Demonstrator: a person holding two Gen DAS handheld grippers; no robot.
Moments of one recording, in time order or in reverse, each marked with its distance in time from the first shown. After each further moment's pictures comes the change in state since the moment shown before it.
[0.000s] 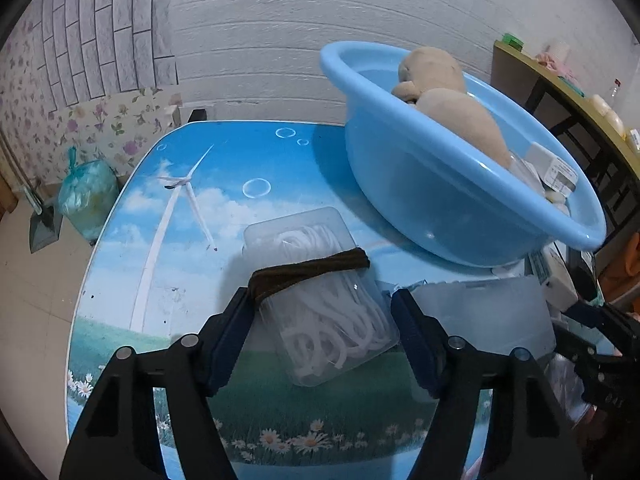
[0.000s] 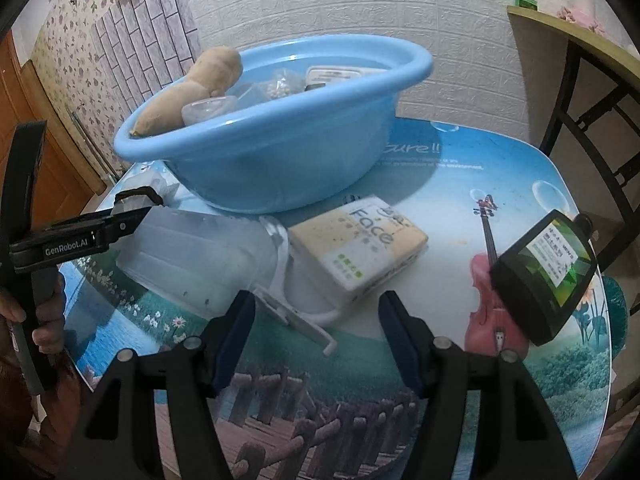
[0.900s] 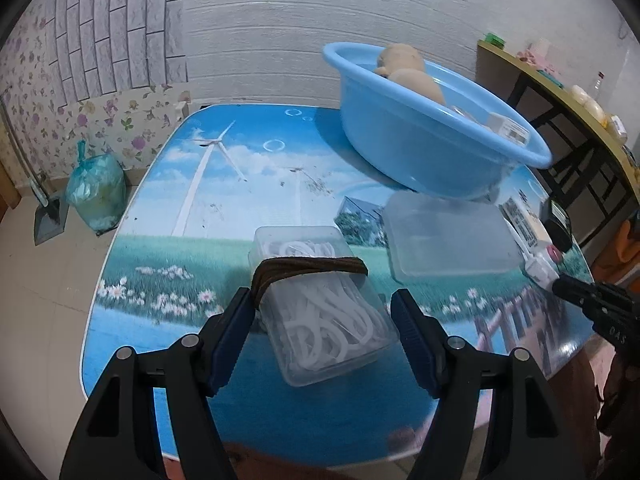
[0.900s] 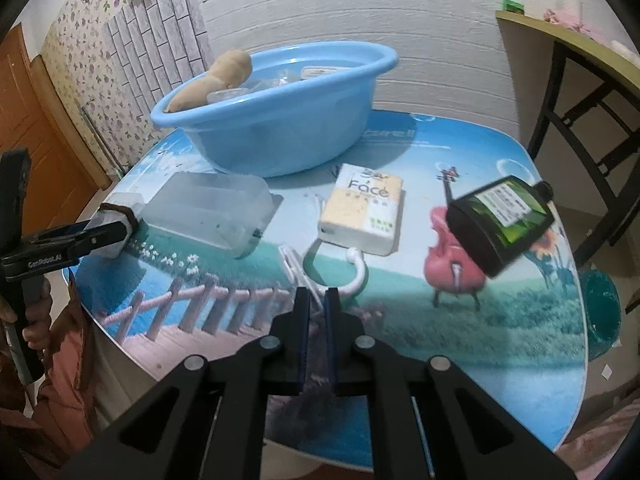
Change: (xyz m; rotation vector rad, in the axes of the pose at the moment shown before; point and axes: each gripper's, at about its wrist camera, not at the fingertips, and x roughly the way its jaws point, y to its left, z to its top) left arm -0.054 0.004 -0.058 0.014 -0.017 -0.018; right arm -0.044 -0.011 -0.037 -0.016 -0.015 -0.008
